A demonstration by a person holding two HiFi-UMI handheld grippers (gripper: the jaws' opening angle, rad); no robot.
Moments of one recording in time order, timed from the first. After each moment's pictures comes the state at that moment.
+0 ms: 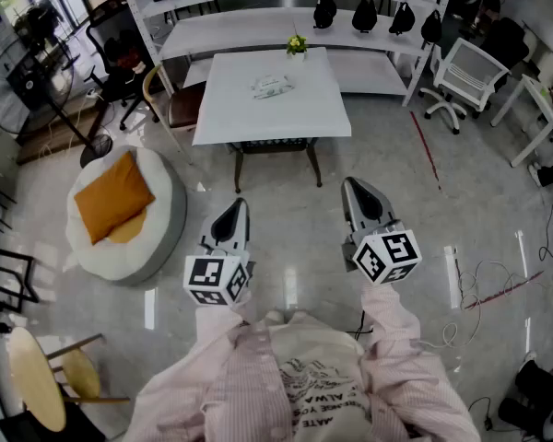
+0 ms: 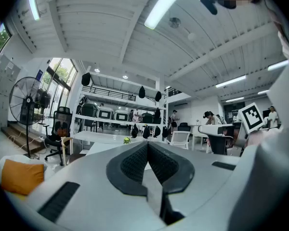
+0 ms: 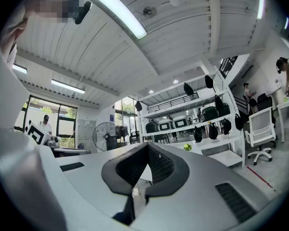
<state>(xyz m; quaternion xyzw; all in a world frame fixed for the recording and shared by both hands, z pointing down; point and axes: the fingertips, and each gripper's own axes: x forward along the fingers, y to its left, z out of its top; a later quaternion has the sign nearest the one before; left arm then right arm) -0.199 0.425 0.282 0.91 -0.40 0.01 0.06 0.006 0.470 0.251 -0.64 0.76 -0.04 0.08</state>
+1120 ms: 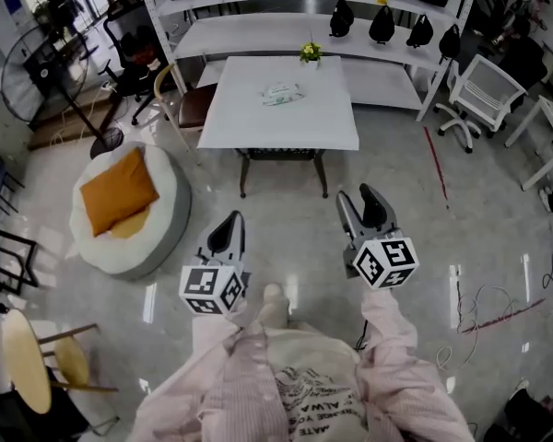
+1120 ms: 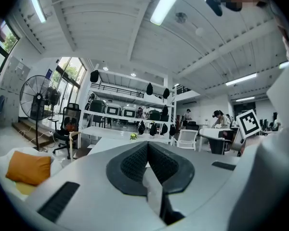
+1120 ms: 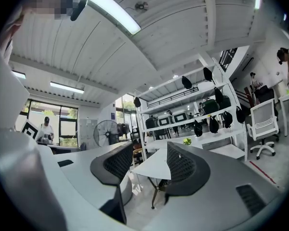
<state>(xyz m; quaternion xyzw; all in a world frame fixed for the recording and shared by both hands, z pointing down) -0.184 0.418 0.307 0.89 -0.45 0.02 0.08 0.052 0.439 0.288 -0.63 0.77 -0.07 0.08</state>
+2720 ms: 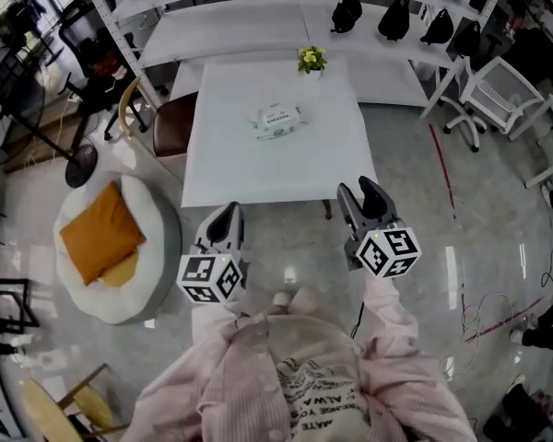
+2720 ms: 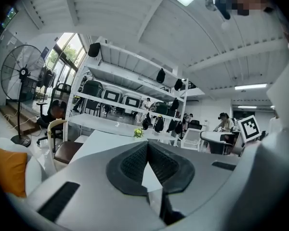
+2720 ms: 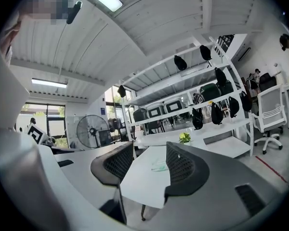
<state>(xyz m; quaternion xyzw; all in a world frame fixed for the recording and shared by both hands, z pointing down) -0.132 0.082 0.363 0.90 -0.41 0.03 0.16 0.107 0.124 0.341 -0.65 0.75 -0.12 0.05</state>
